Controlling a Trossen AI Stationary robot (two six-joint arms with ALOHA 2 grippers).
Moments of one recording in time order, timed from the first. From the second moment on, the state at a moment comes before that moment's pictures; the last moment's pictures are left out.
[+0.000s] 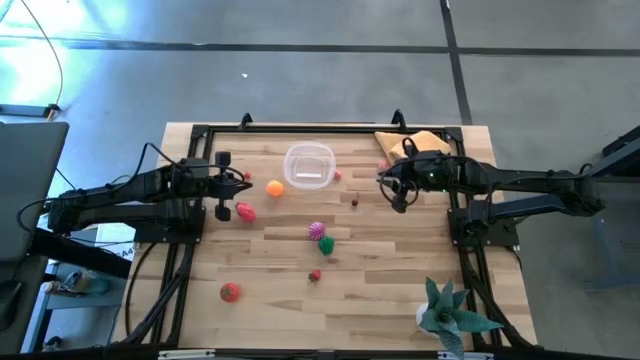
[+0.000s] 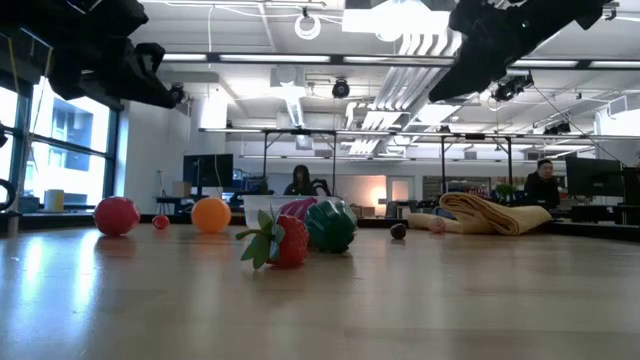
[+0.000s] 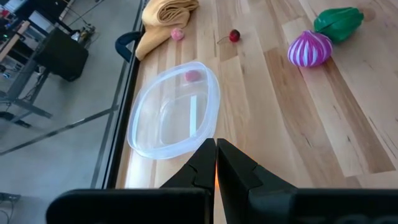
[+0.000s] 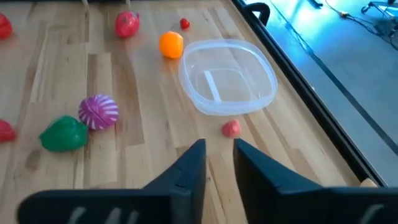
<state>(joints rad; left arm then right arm) 0.37 0.51 0.47 -0.50 -0.06 0.58 -0.19 0.94 0.71 -0.32 0.13 -0.04</state>
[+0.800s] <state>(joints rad) 0.37 0.51 0.47 -0.50 -0.06 0.58 -0.44 1.43 1.37 -0.85 0.25 0.41</state>
